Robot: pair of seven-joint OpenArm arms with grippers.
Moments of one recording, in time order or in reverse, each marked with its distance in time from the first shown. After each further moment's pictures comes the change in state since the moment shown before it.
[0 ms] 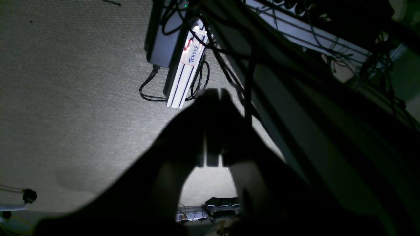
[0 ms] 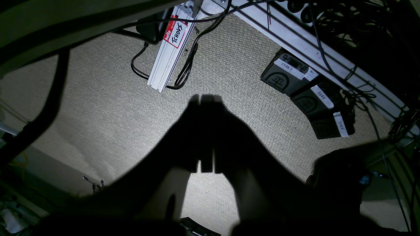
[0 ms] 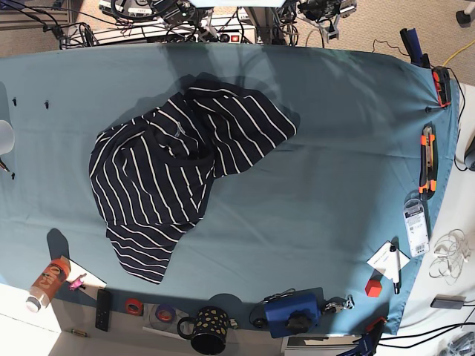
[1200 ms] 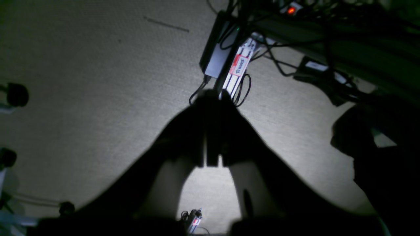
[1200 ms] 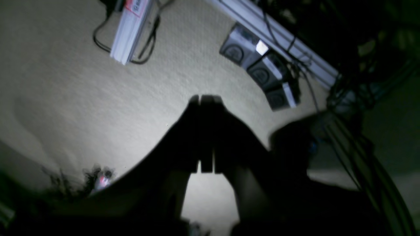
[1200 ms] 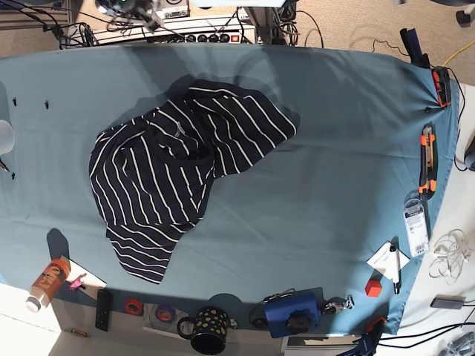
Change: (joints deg) left arm 36.9 -7.0 0.4 50.9 -26.5 -16.7 14.2; right arm -25.2 26.0 -0.1 48.3 14.2 0.2 -15.3
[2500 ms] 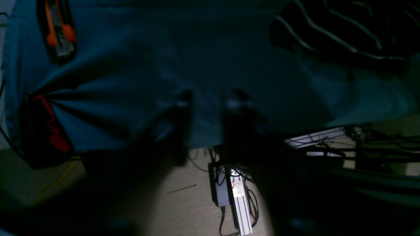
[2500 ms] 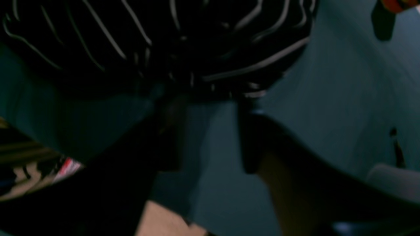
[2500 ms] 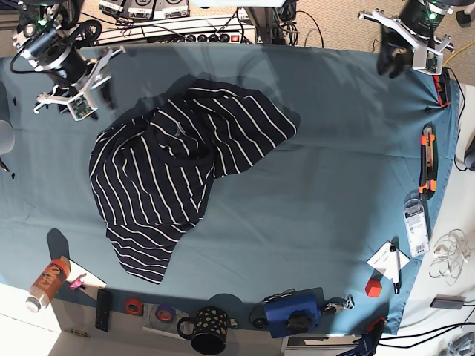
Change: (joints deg) left arm 9.2 0.0 0.0 62.6 -17.0 -1.5 9.7; right arm -9.8 1.9 43.1 56.4 14.3 3.9 -10.8
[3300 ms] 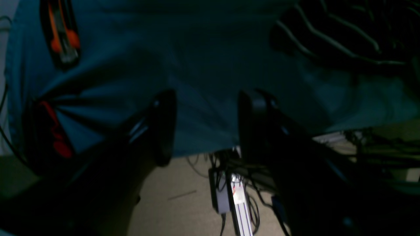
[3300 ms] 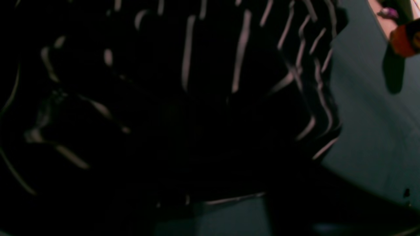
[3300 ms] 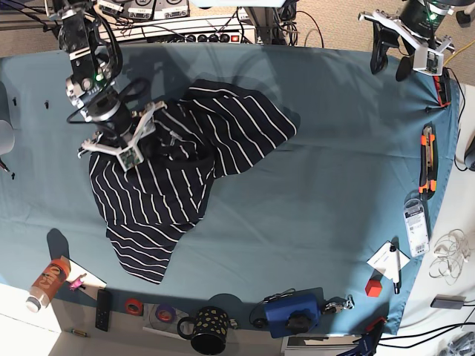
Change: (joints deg) left arm -0.3 0.0 -0.1 0.0 0.0 0.0 -2.1; right arm 29.6 -4.4 -27.8 -18.3 -16.0 -10.4 -1.5
